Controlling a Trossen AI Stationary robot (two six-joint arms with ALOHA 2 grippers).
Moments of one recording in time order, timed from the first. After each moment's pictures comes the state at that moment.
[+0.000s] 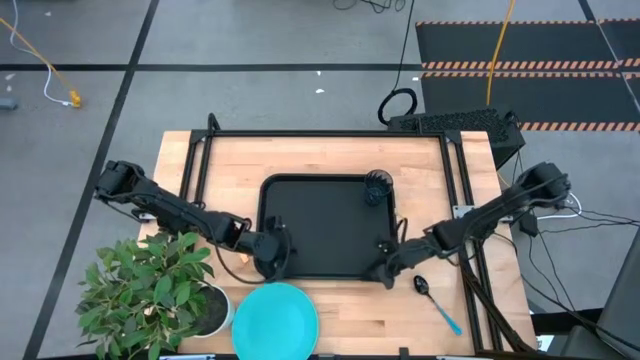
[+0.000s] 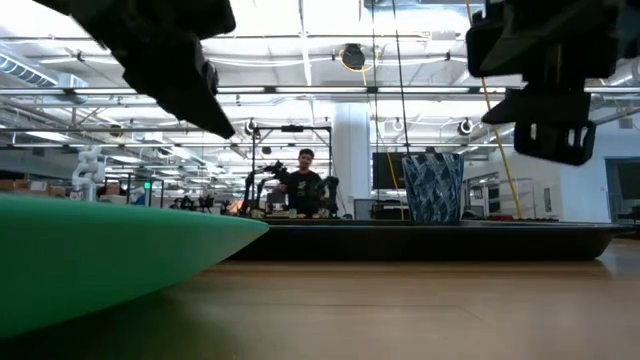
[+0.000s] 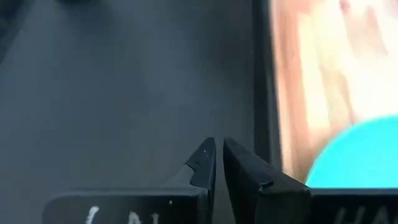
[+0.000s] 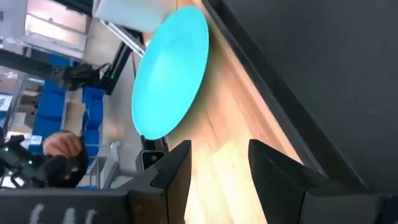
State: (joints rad) left arm -0.35 1.44 0.82 -0.18 -0.22 -0.31; right arm 0.44 1.34 0.51 0.31 0.03 1.21
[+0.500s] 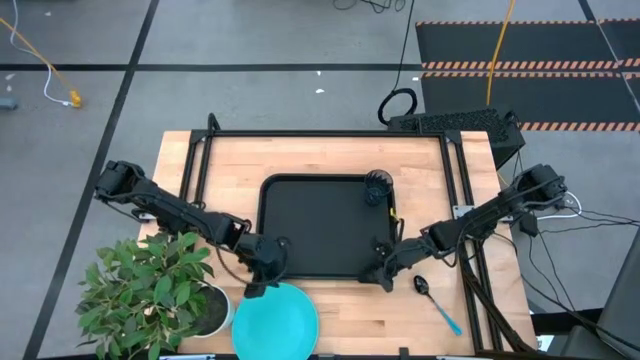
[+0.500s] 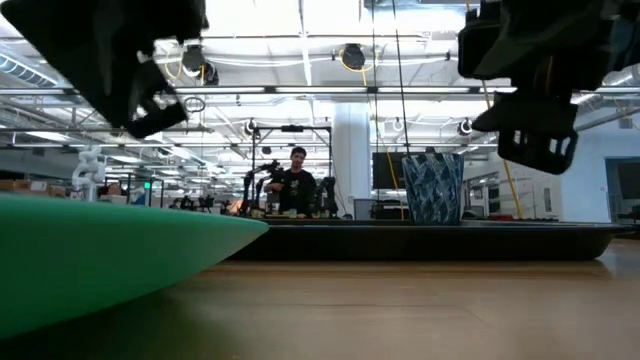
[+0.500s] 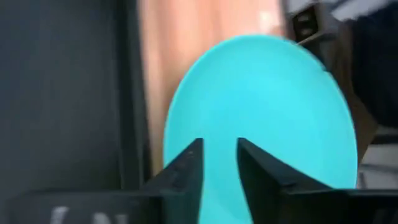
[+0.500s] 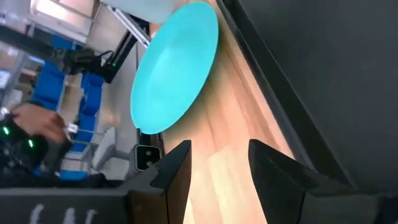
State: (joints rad) left arm -0.35 1.44 0.82 -0.27 0.29 -0.46; right arm 0.42 1.38 0.51 0.38 0.00 1.09
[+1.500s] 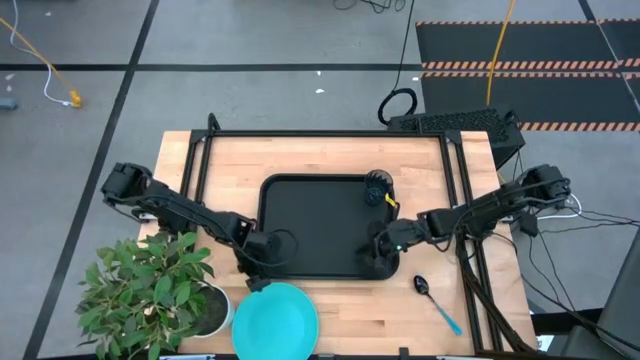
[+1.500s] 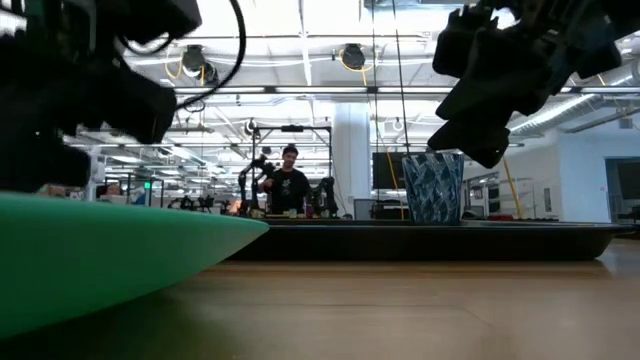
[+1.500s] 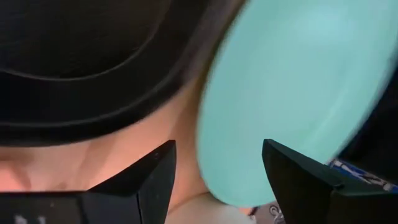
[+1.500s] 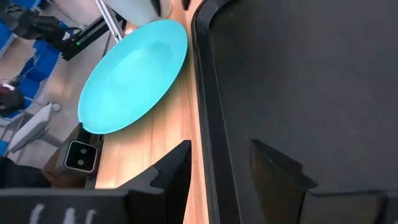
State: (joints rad) left arm -0.30 1.52 0.76 -0.45 0.54 -0.91; right arm 0.25 1.35 0.51 0.29 -0.07 0.66
